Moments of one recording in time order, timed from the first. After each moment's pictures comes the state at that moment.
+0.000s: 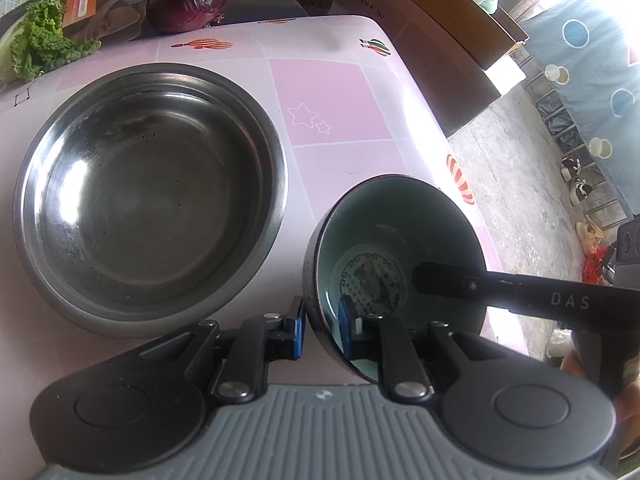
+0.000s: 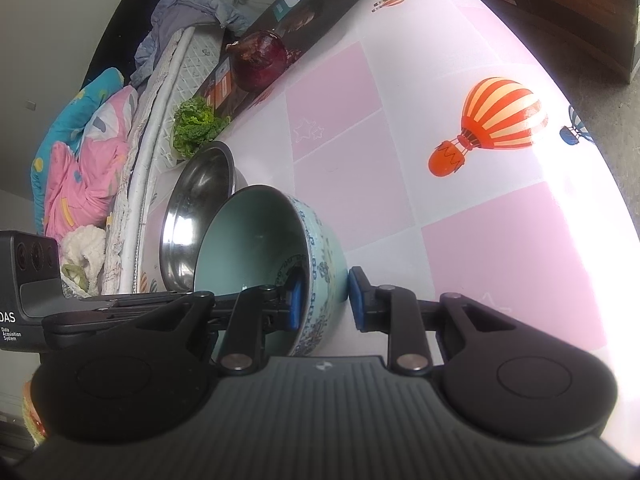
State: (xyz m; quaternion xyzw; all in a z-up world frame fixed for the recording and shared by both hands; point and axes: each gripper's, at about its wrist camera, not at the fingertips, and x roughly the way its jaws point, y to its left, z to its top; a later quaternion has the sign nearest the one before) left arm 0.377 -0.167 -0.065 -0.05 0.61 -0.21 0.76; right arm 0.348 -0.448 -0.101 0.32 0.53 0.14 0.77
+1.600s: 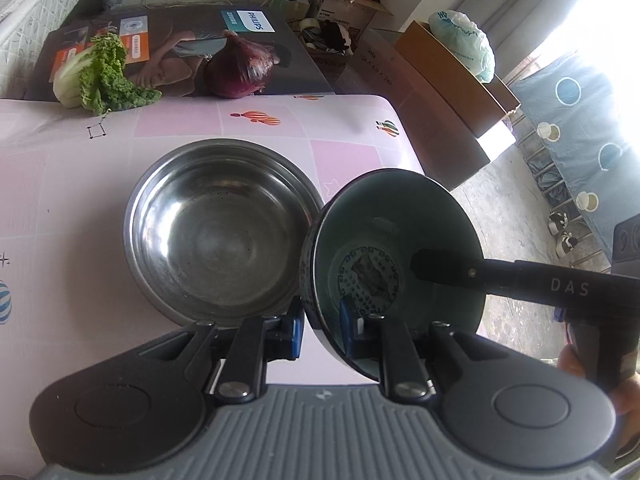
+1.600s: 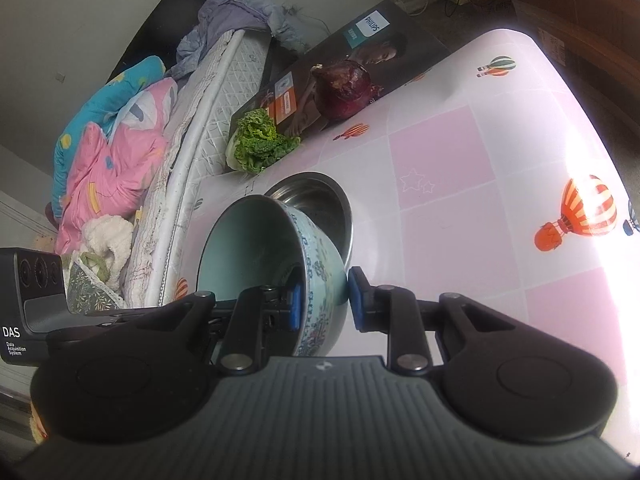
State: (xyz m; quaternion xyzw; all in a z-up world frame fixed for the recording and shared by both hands) left arm 0.365 -0.095 -0.002 -0.10 0.55 -0.19 0.81; right arm 0.370 -0.389 -0.014 0.26 0.49 0.18 0.81
